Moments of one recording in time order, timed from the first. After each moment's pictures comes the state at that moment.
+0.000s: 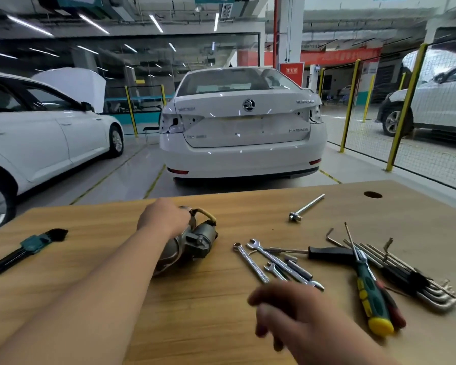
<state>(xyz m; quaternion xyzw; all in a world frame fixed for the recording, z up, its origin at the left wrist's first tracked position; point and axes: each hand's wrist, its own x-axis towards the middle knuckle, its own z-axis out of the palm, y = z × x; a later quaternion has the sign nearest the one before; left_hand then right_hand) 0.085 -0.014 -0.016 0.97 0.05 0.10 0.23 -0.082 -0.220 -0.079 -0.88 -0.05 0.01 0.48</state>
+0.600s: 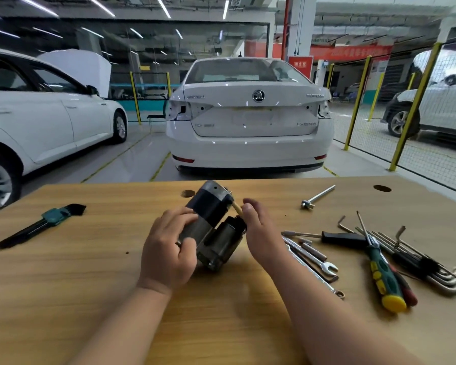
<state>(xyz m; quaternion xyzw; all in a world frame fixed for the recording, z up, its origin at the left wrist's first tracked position) 0.005 0.032 -0.096 0.81 -0.24 0.38 0.38 0.007 -0.146 -0.080 -0.79 0.03 -0.15 0.59</state>
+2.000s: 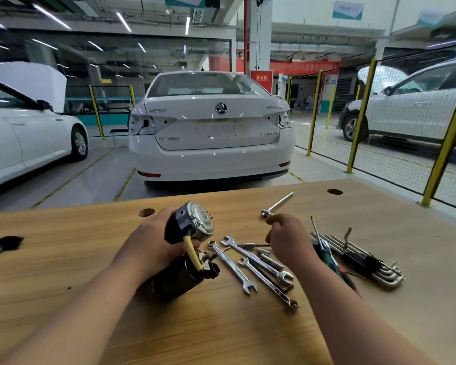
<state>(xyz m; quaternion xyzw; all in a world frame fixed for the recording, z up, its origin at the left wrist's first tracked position) 0.051 -0.011 -0.057 0.90 -0.24 0.13 0.34 -0.009 -0.263 -0.070 -0.85 0.17 -0.20 0.46</state>
